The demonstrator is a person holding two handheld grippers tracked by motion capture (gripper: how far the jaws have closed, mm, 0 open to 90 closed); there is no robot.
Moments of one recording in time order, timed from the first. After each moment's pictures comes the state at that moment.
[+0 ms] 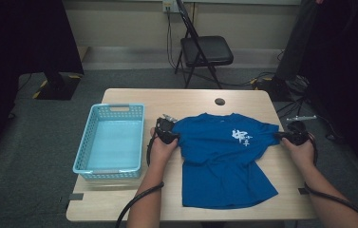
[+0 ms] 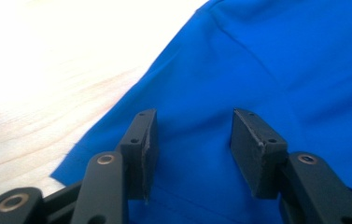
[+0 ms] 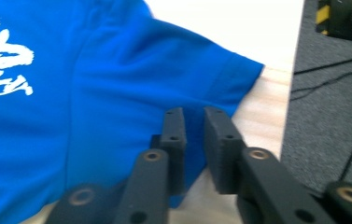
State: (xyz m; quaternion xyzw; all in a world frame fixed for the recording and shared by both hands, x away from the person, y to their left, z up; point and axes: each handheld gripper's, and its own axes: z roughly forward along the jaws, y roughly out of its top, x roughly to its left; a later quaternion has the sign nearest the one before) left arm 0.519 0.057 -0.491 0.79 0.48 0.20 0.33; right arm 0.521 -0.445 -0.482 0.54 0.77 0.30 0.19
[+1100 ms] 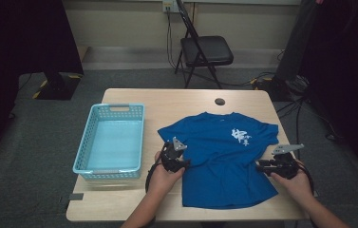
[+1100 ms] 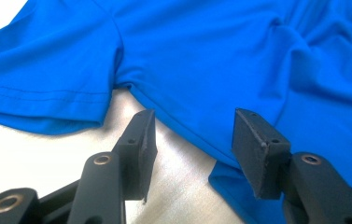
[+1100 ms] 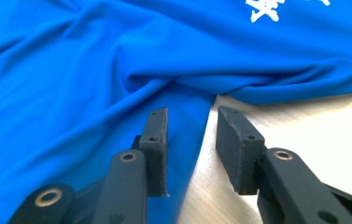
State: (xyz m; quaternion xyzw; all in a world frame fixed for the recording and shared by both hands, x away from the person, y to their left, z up) left arm 0.411 0.035 -0.485 0.84 0.38 0.15 0.37; right arm 0.402 -0.369 -0.483 0.38 0.85 0.34 0.11
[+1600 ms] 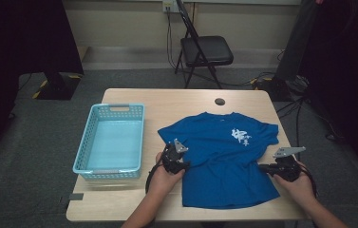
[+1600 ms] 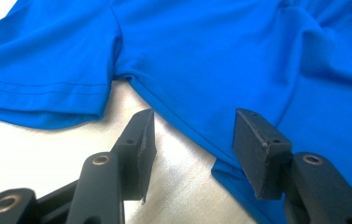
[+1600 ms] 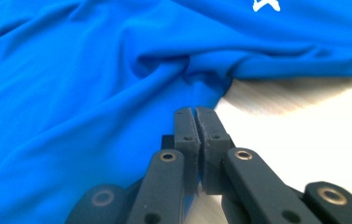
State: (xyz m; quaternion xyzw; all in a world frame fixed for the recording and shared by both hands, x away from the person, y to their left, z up) left arm 0.410 0.032 -0.490 0.84 0.37 0.16 0.35; right arm 0.393 -0.374 -0.482 0.37 0.86 0.33 0.12
